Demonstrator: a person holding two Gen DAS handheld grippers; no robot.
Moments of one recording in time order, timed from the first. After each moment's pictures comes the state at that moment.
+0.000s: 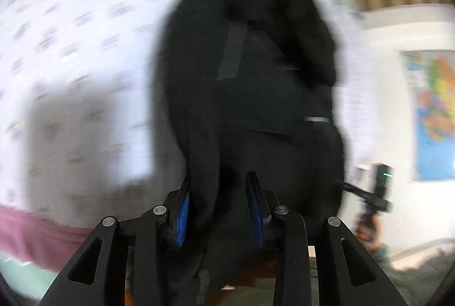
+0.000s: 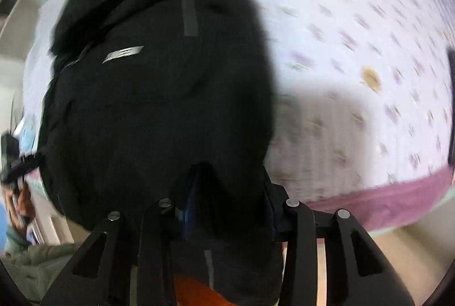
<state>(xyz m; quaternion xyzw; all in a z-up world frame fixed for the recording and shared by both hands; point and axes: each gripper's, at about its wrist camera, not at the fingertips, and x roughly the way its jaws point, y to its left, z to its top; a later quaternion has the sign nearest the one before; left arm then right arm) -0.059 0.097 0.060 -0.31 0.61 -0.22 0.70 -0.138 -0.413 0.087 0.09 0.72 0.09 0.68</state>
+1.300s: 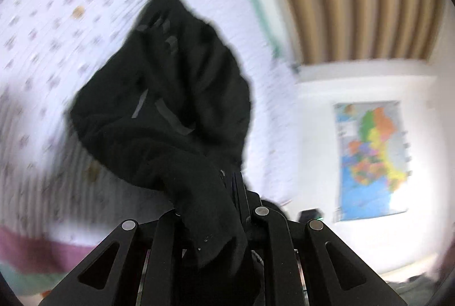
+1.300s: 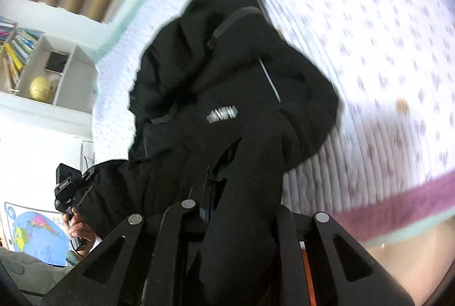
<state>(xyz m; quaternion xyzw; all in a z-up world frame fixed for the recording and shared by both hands) -0.011 0.111 0.146 -0.48 0.49 -0.26 0.69 -0.128 -0.446 0.180 0.27 0.60 0.11 0.74</state>
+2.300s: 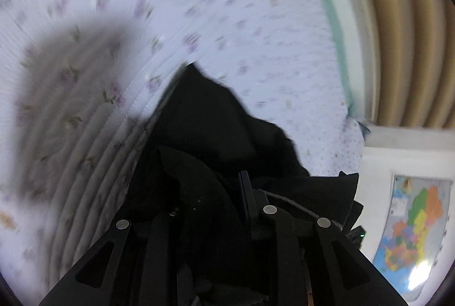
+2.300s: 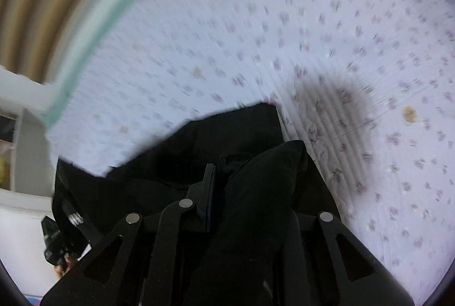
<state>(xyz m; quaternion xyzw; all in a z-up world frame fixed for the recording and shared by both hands) 0.282 0.110 0.031 -0.46 0.57 -0.09 0.68 0.203 -0.414 0.061 0.22 0.64 -0.04 0.73</state>
